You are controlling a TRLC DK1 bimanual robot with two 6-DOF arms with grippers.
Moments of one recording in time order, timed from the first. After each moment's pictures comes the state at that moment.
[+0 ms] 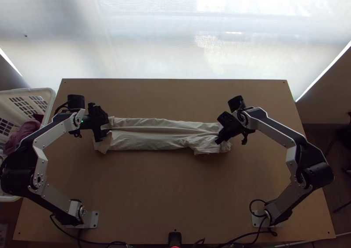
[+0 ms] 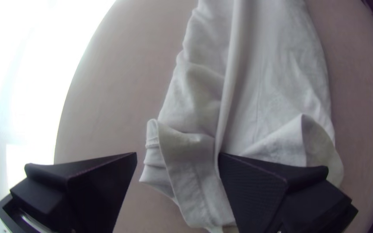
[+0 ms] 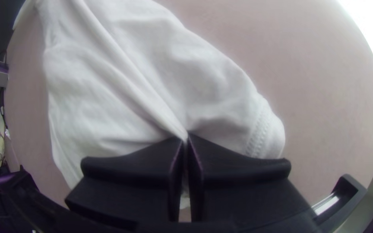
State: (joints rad) left arm 0.11 1.73 1.05 -0.37 0.28 1.40; right arm 0.30 1.80 1.15 -0.71 -0.17 -0.41
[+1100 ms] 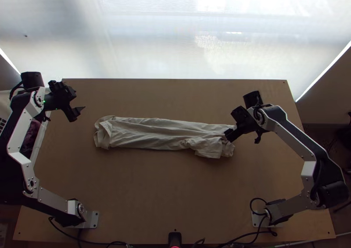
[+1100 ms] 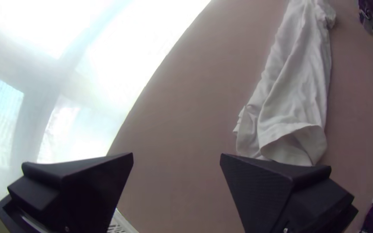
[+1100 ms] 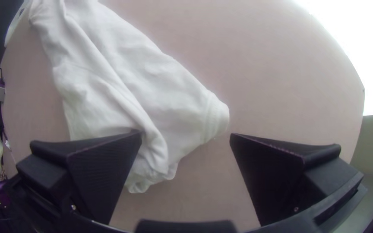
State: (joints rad) left arm 0.32 1.64 1.43 -0.66 0.38 1.27; right arm 0.24 1.62 1.16 -0.78 -0.14 -0.37
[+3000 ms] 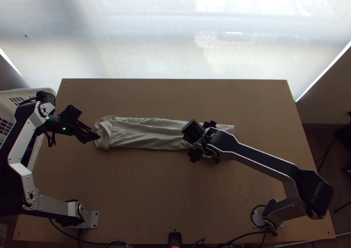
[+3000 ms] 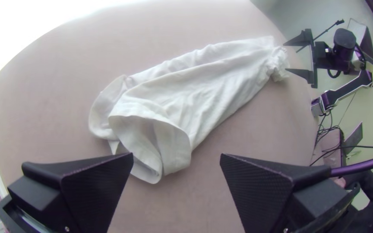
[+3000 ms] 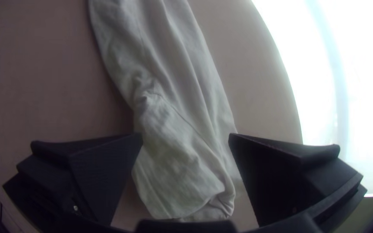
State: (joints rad) left arm 0.29 1.54 1.26 -1.13 0.55 0.86; right arm 0.90 1.64 1.20 -0.66 0.38 -0.30
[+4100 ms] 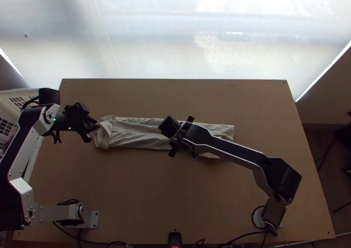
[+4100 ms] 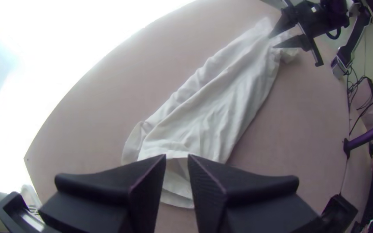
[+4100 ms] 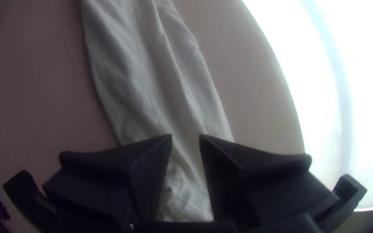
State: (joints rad) left arm 0.18 1.42 1.20 -0.89 0.47 0.99; right arm 0.97 1.90 1.51 -0.66 0.37 -0.24
